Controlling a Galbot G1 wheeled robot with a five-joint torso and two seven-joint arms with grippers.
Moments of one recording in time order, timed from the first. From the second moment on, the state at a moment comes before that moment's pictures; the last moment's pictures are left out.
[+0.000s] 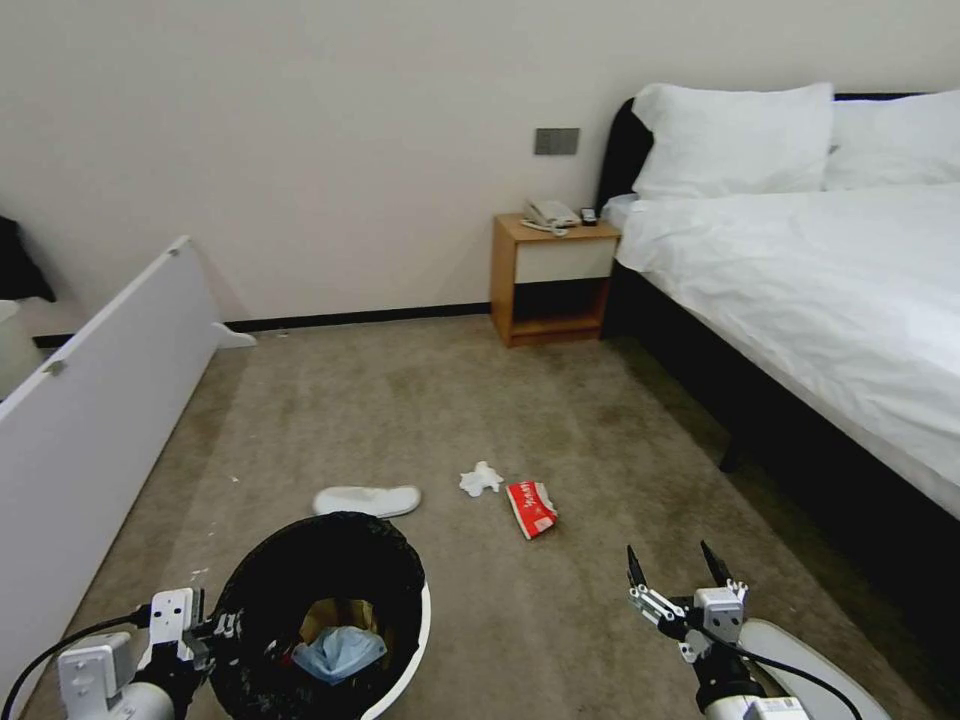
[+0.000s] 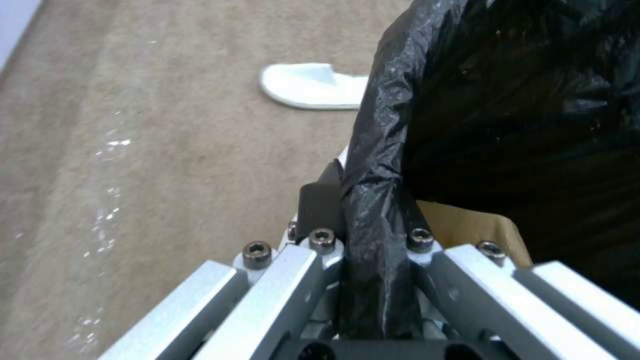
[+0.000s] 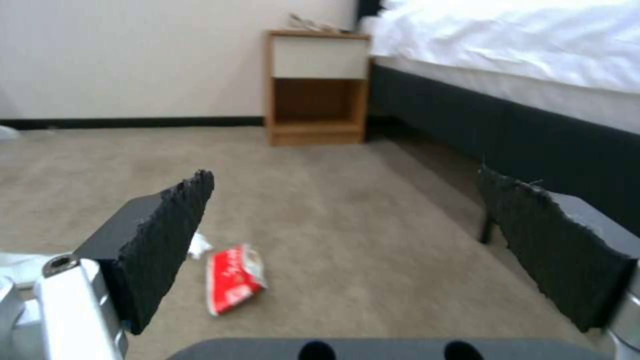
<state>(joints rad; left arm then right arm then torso) 1.76 -1.17 -0.85 -2.35 -0.74 0.68 -0.24 -1.66 1.60 0.67 2.05 0.02 0.12 -0.14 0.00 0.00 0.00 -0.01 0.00</state>
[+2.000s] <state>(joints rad) 1.75 -1.16 -0.86 -2.36 -0.75 0.68 -0.25 -1.74 1.61 0.68 1.97 0.05 0.20 -0.03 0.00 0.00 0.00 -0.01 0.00</state>
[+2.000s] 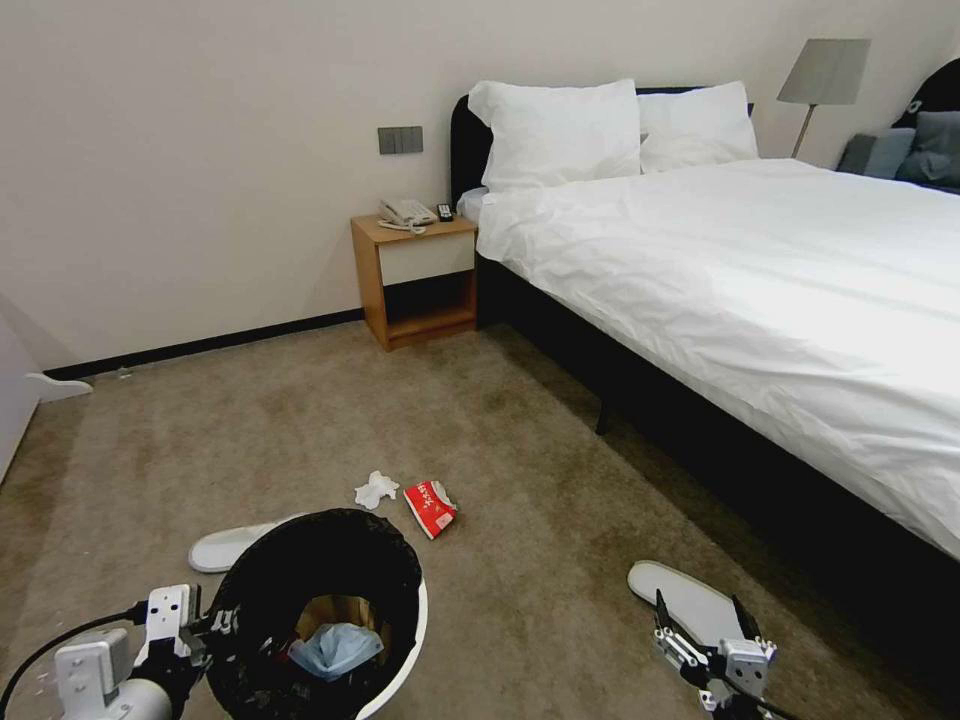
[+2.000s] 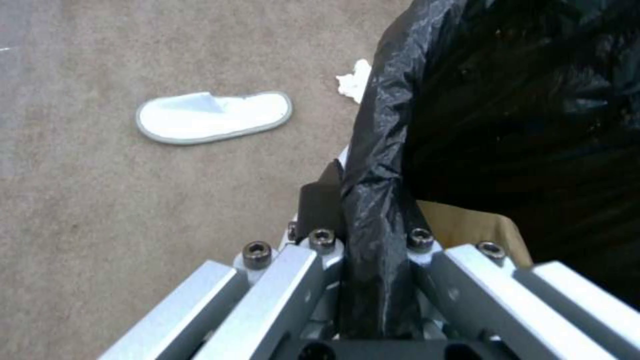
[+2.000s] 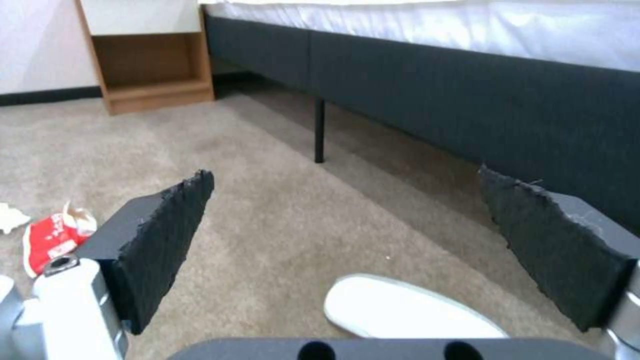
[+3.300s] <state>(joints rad) 1.75 -1.16 -0.87 -2.35 -0.76 0.68 -0.25 -1.76 1.61 0.77 1.88 0.06 0.27 -0.14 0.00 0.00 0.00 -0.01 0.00</state>
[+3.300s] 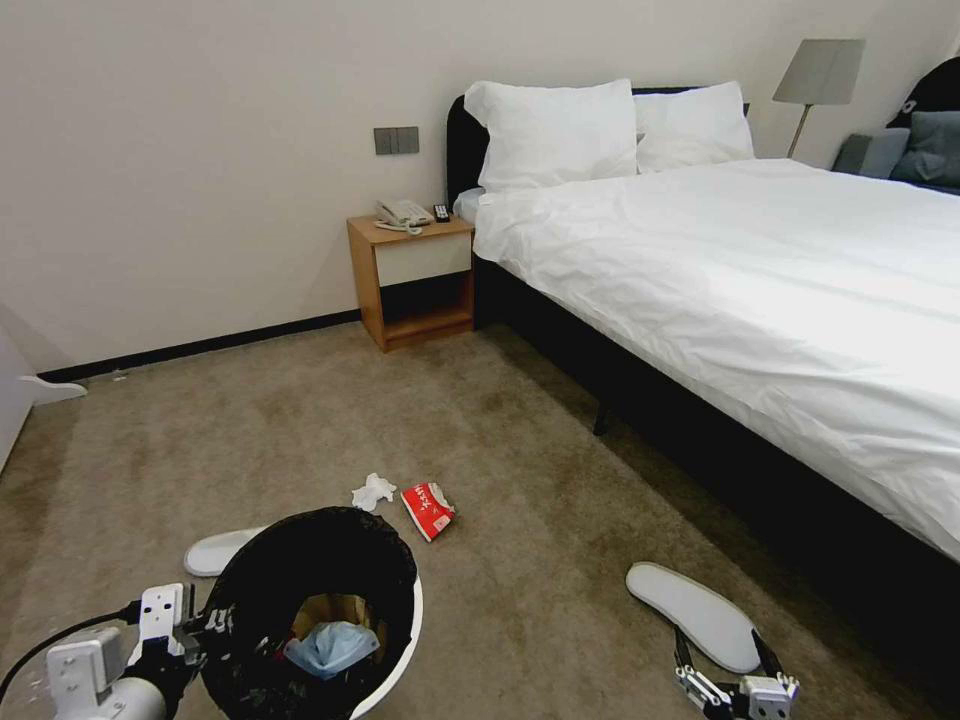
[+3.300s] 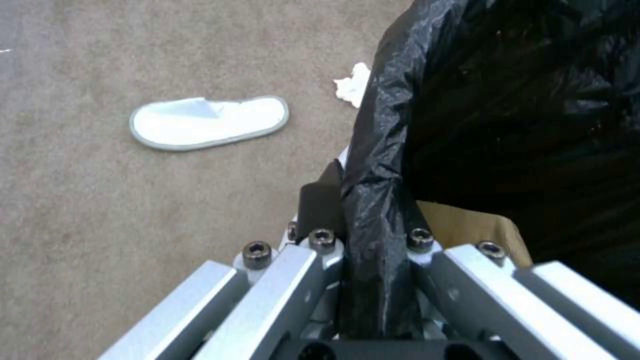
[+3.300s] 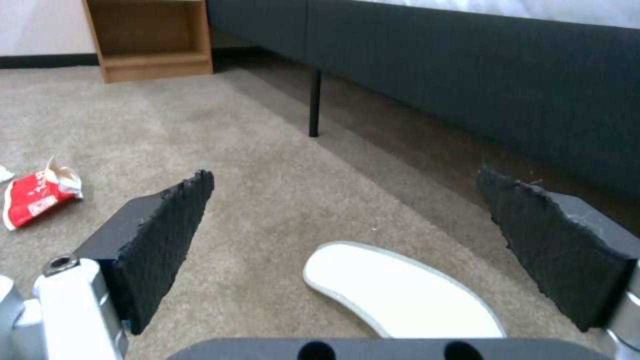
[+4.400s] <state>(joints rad) 1.75 -1.16 -0.87 -2.35 -0.76 0.68 -0.25 -1.76 1.60 0.76 1.88 0.04 0.25 -0.13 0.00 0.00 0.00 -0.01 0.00</state>
